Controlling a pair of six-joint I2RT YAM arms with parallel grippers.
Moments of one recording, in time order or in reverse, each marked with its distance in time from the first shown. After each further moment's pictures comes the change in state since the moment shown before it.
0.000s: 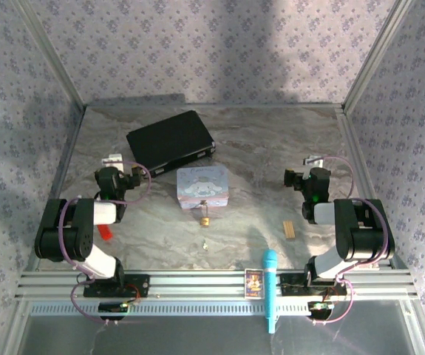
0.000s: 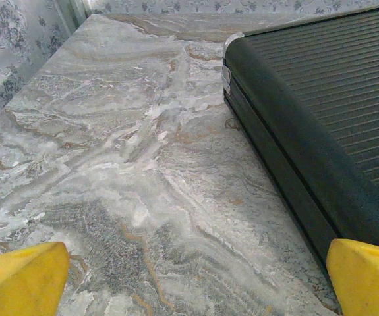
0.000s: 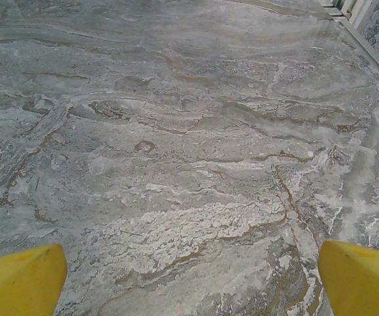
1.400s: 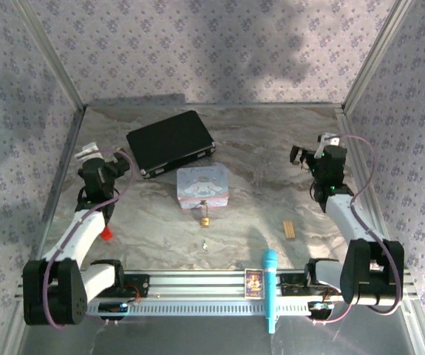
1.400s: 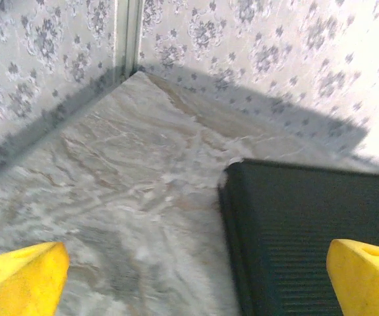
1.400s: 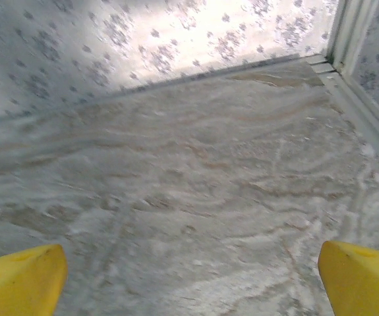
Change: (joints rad) left arm 0.002 -0.480 0.135 -0.522 -0.040 -0.391; right arm -0.021 -0.324 0.304 -0.587 -0.099 0.195
